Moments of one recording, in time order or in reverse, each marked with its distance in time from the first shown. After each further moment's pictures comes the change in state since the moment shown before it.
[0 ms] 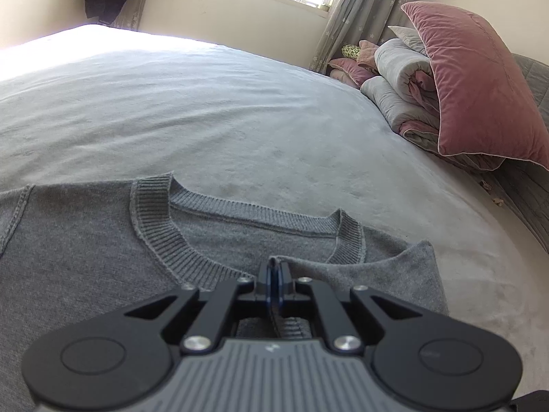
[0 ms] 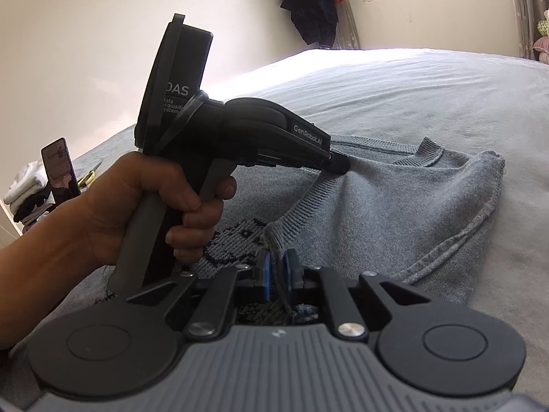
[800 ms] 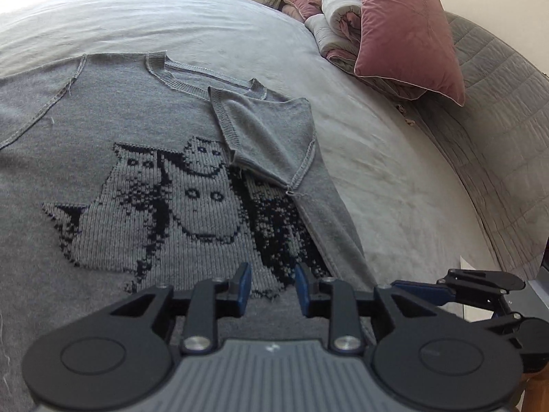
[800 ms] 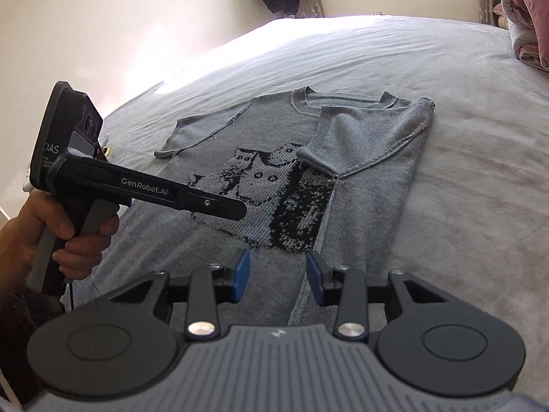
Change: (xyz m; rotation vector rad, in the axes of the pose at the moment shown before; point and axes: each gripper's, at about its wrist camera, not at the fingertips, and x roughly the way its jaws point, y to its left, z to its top) left arm -0.188 -0.002 -0.109 0.003 0.266 -0.238; right arm -0.146 0.097 -0.042 0.086 0.163 -0.140
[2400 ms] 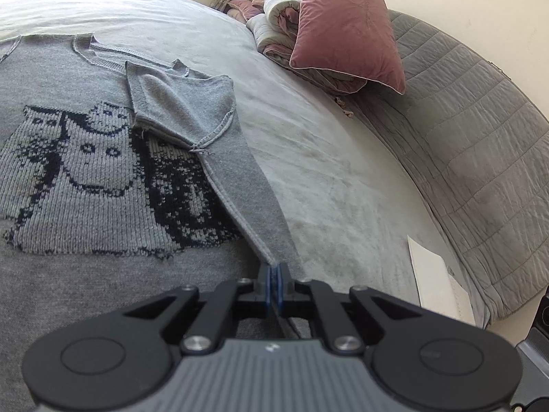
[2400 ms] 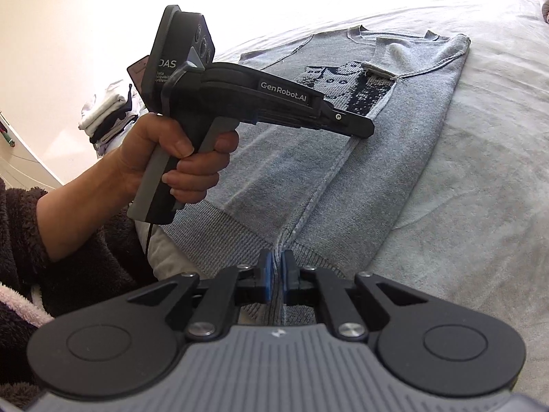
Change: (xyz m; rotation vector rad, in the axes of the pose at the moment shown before) left arm 0.040 -0.039 -0.033 0.046 -0.039 -0.164; right arm -0.037 0.042 -0.076 -0.006 0.130 0.174
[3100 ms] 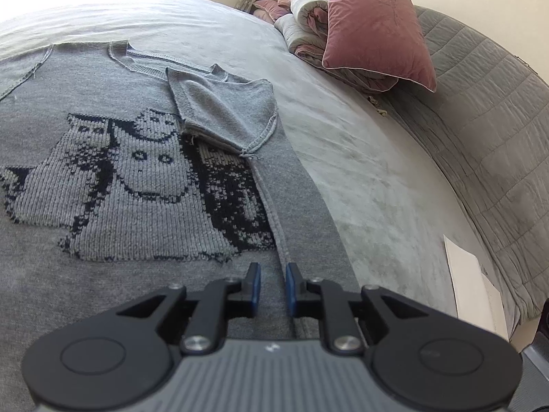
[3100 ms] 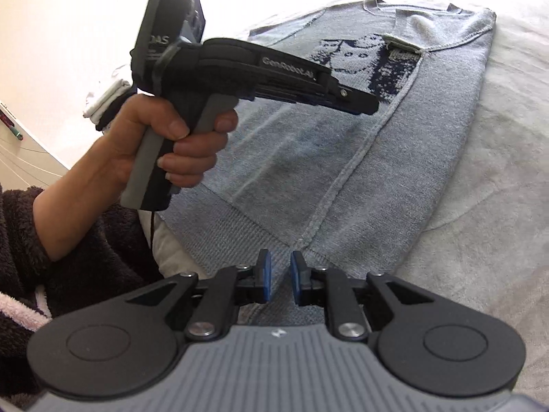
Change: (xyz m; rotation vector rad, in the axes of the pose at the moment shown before) left arm -0.016 0.017 0.003 -0.007 -0.004 0.111; right arm 0.034 -0.006 0.006 0.019 0.119 0.048
